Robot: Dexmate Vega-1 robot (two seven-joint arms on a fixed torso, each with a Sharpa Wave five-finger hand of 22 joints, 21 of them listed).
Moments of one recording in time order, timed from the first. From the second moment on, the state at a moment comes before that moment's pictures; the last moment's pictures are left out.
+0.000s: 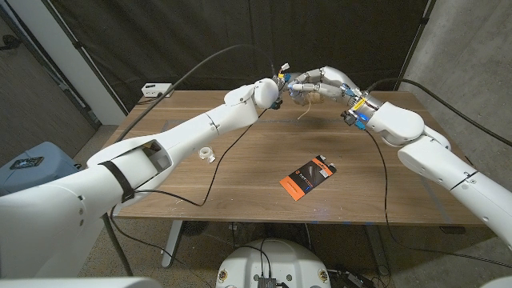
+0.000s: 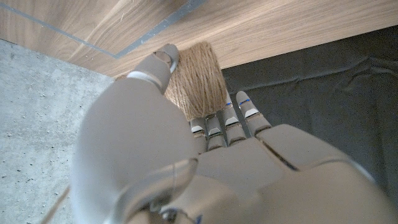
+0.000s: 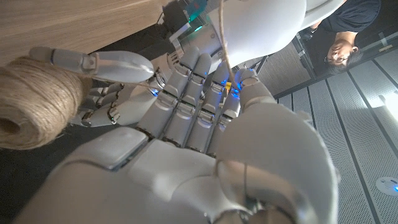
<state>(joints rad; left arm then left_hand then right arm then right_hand) 0.17 0.33 1.02 -1.46 0.35 0.37 -0.15 1.27 0.03 0.47 -0.17 0.37 0.38 0.10 0.53 0.34 0.15 0.06 0.75 0.72 0.20 0.09 0.59 0.57 0.19 0.13 0.27 0.24 -0.86 -0.84 -0.35 -1.87 0.45 0.31 0.23 1.04 0.13 0.26 -0.15 0.17 1.00 -0.09 0.36 0.21 0.92 -0.11 0.38 0.23 0.85 -0.11 0.42 0.28 0.86 -0.11 0.37 0.19</state>
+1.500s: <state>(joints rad) 0.22 0.37 1.01 -1.52 0.36 0.33 -0.21 1.27 0.03 0.47 -0.17 0.38 0.38 0.10 0.52 0.34 0.16 0.06 0.74 0.73 0.20 0.09 0.59 0.57 0.19 0.13 0.27 0.24 -0.80 -0.84 -0.34 -1.81 0.50 0.34 0.29 1.04 0.13 0.26 -0.15 0.17 1.00 -0.09 0.35 0.21 0.92 -0.11 0.37 0.24 0.85 -0.11 0.41 0.29 0.86 -0.11 0.37 0.19</state>
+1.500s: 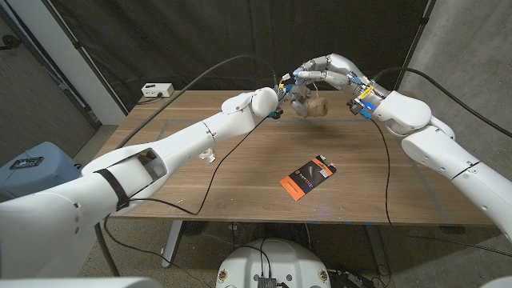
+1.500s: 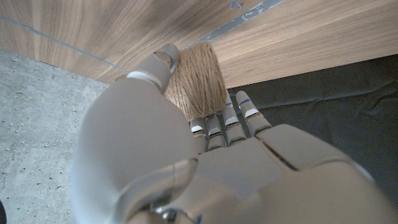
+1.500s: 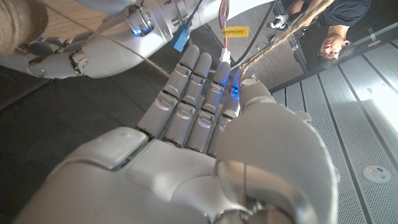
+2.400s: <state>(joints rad) 0.24 0.38 1.00 -1.55 0.36 0.31 -0.23 1.26 0.03 0.47 -0.17 0.38 0.38 0.10 0.52 0.34 0.16 0.06 0.75 0.73 0.20 0.09 0.59 0.57 0.19 0.13 0.27 0.24 -0.75 -0.82 -0.34 -1.77 0.48 0.34 0.29 1.04 0.14 0.26 -0.15 0.17 1.01 -0.08 0.34 0.21 0.92 -0.11 0.37 0.23 0.85 -0.10 0.41 0.29 0.86 -0.11 0.38 0.19</state>
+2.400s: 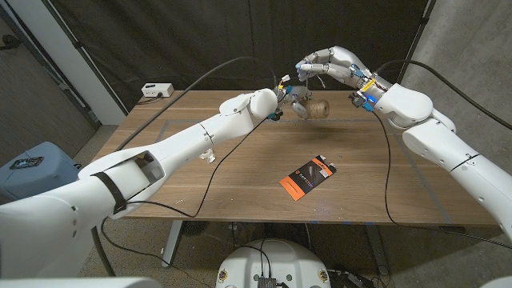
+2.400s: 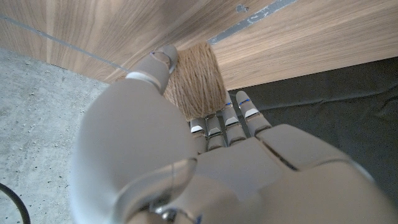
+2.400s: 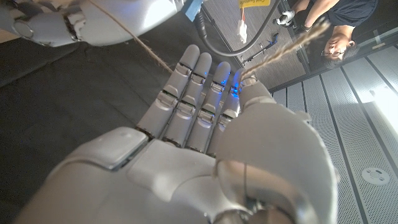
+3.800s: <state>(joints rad) 0.29 0.43 0.98 -1.63 0.36 0.26 -0.28 1.26 0.03 0.47 -0.17 0.38 0.38 0.11 0.52 0.34 0.16 0.05 0.74 0.74 0.20 0.09 0.59 0.57 0.19 0.12 0.27 0.24 -0.67 -0.79 -0.36 -1.67 0.43 0.32 0.25 1.04 0.14 0.26 -0.15 0.17 1.01 -0.09 0.34 0.22 0.93 -0.10 0.36 0.24 0.86 -0.11 0.41 0.30 0.86 -0.11 0.39 0.19</state>
